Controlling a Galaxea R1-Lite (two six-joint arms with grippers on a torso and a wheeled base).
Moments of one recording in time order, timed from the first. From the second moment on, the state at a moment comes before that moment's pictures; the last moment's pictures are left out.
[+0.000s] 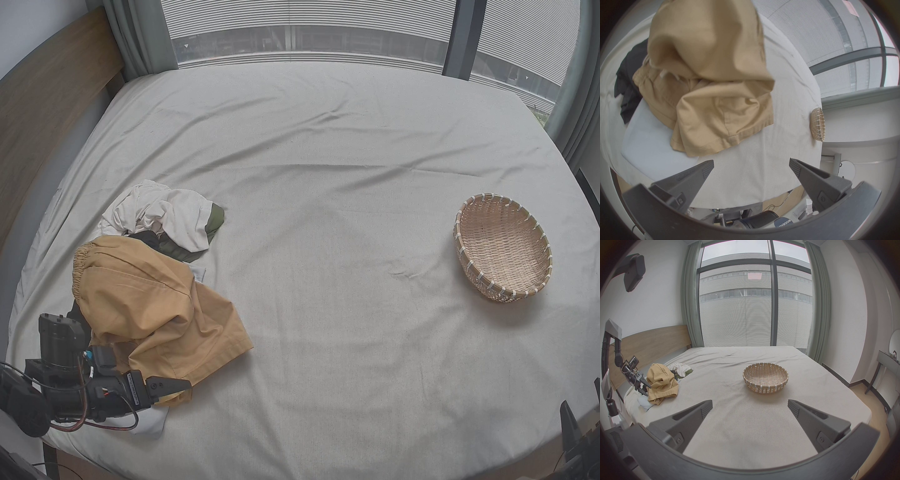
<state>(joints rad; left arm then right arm) -0.13 1.60 -0.21 -0.60 -0.43 -0.54 0.00 0.02 -0.02 0.00 0.01 0.00</state>
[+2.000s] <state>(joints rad) -0.21 2.23 -0.12 -1.54 -0.25 -0.69 0.00 0.02 -0.02 0.00 0.01 0.00</state>
